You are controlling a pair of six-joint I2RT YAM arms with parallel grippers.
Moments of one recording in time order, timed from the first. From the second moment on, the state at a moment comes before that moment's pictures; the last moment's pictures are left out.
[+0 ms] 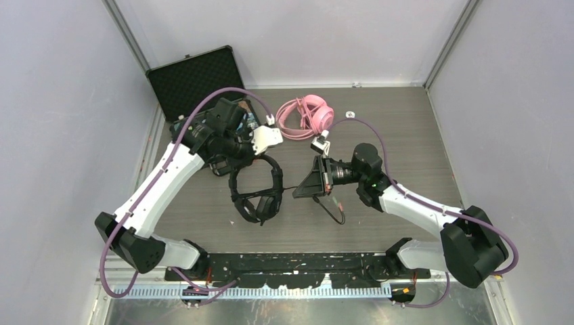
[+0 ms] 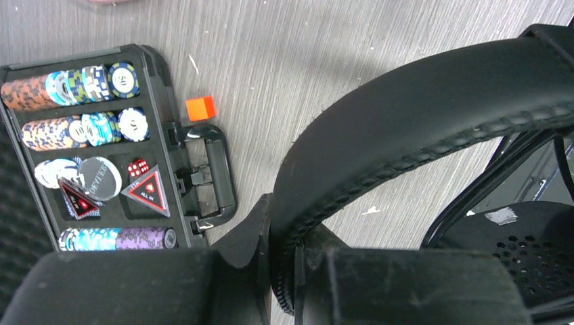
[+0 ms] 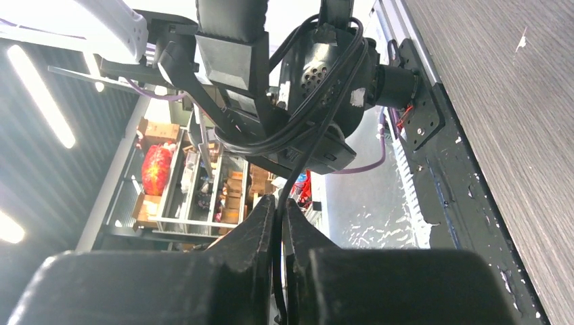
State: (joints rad) left arm -0.56 1.36 1.53 -1.15 0.25 0.69; right arm 0.58 1.23 0.60 0.64 -1.08 1.31
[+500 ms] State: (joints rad) left arm -0.57 1.36 1.51 -1.13 0.15 0.66; right arm 0.58 1.25 0.60 0.66 -1.03 1.36
